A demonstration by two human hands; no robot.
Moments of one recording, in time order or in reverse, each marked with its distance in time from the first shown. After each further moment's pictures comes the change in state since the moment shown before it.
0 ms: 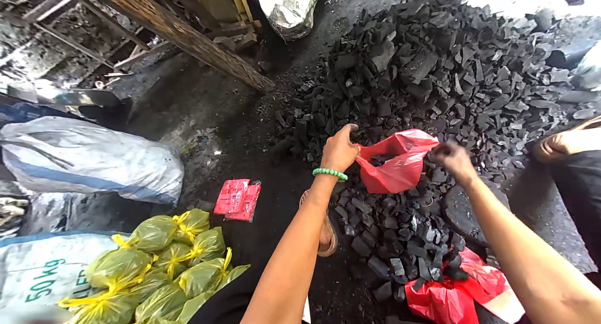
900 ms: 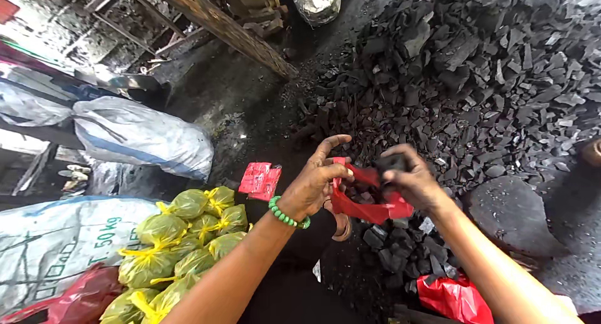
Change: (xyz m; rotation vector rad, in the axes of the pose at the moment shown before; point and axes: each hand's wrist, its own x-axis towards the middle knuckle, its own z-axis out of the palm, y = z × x) left_hand -0.127 -0.022 -0.053 -0.811 -0.073 -0.099; right_hand -0.109 -0.142 0.098 0.832 -0.463 -0.277
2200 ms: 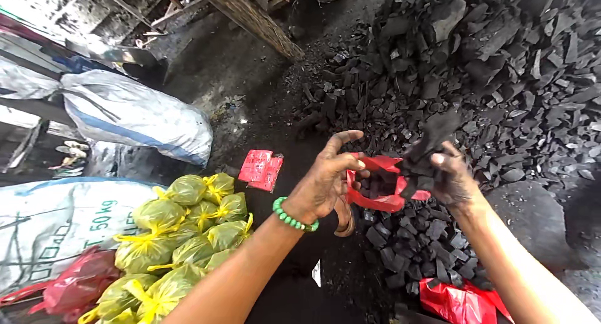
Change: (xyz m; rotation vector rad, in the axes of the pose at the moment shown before) left_hand 0.006 -0.003 -0.002 -0.090 0.048 -0.046; right_hand 0.012 0.004 -0.024 0.207 0.090 -0.006
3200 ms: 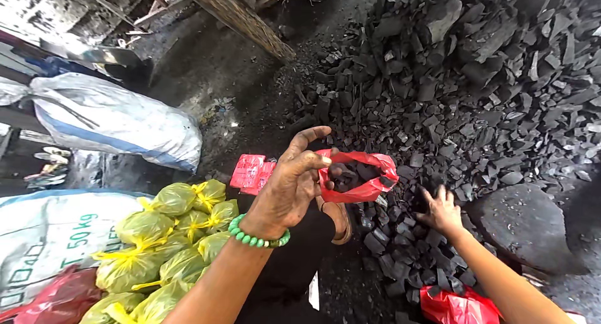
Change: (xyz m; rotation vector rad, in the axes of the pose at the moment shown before) left_hand 0.003 0.016 -0.029 -0.045 0.064 0.088; right_hand -0.045 0.112 -0.123 -1.671 -0.005 0.741
